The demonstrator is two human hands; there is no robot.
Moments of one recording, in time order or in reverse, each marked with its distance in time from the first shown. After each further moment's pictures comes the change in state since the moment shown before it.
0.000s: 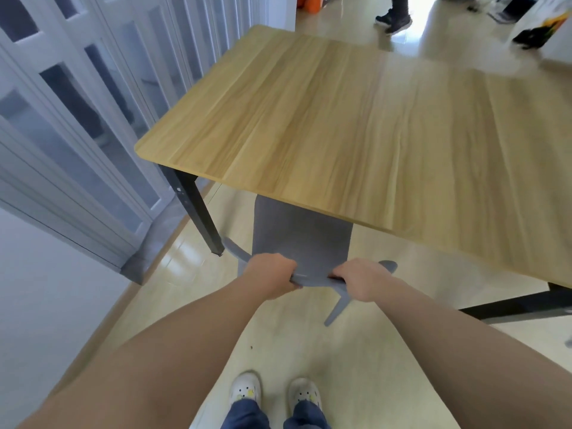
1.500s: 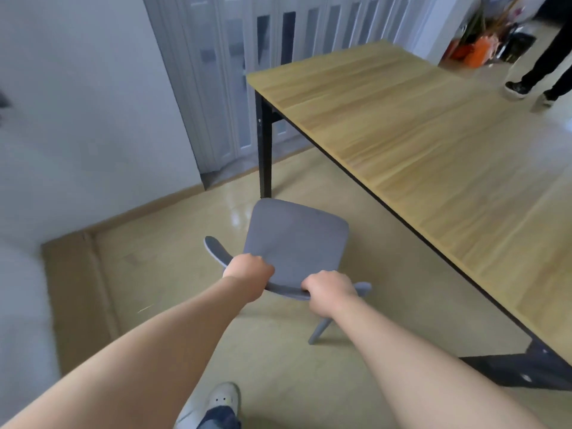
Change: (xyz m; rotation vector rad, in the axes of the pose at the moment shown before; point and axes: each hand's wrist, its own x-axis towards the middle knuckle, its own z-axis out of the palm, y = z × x) left_hand -0.144 0.284 0.097 -0.104 -0.086 -0.610; right_hand -0.180 0.087 0.155 -0.393 0.153 -0.419
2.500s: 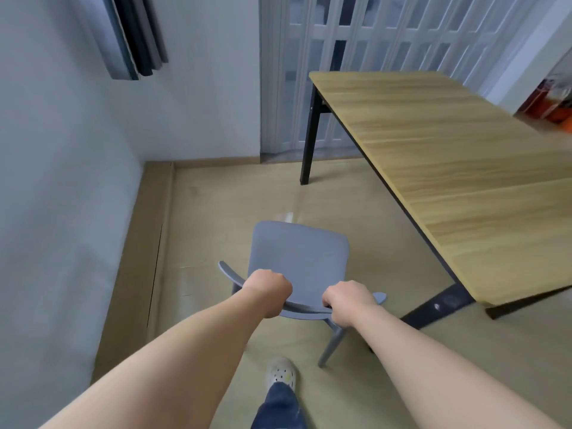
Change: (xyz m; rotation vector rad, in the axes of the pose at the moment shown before) left_hand -0.221 0.365 0.076 -0.202 -0.019 -0.199; right_hand -0.288 0.161 0.191 -0.250 0.003 -0.340
